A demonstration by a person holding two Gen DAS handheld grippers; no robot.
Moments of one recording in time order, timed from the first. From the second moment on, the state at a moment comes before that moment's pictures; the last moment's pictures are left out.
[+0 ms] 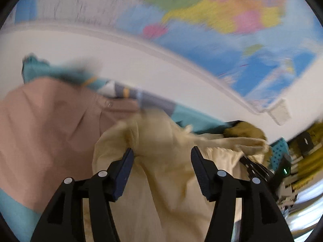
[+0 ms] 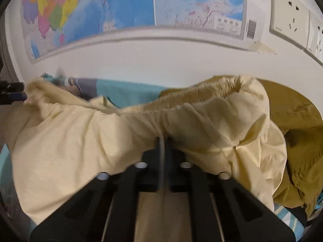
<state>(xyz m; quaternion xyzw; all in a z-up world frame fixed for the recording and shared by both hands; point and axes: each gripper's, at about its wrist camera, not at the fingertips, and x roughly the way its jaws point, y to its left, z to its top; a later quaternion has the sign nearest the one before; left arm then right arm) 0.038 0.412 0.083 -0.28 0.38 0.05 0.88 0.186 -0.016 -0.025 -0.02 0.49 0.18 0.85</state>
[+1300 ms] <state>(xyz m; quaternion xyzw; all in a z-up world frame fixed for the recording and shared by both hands) -0.049 0.382 -0.003 -0.16 0.35 0.06 0.92 0.064 -0.164 -0.038 0.19 0.52 0.13 0.82</state>
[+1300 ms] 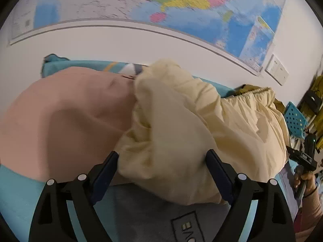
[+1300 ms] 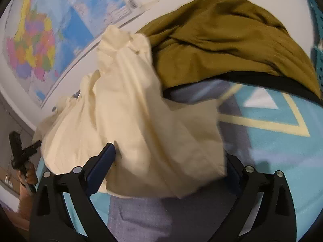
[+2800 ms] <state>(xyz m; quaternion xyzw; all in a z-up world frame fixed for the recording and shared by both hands) 0.034 0.270 -0.024 -0.10 0.50 -0.01 0.86 0.094 -0.054 -0.018 -0.03 0.54 0.19 0.82</state>
